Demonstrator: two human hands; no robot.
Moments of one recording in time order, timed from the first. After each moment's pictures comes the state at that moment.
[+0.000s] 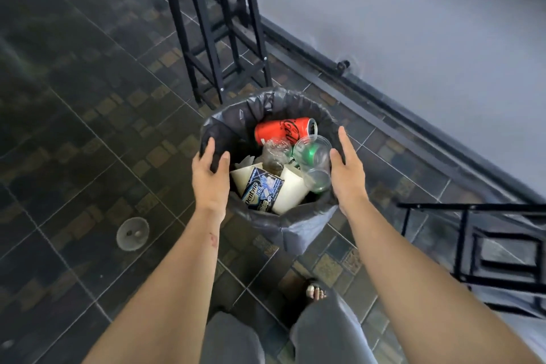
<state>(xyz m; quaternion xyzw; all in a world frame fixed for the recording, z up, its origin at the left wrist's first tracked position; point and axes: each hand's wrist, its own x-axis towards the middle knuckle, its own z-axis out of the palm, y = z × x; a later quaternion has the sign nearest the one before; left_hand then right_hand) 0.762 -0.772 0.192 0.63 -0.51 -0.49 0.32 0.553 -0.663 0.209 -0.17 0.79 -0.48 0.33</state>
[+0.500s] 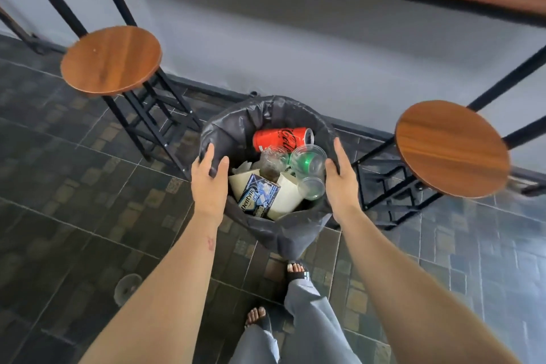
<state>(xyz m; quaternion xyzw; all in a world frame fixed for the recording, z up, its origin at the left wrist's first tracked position) 0.709 -0.666 0.415 0.49 -0.67 -0.50 0.24 0.566 -0.478 0.434 -0.03 0.80 -0.57 0.21</state>
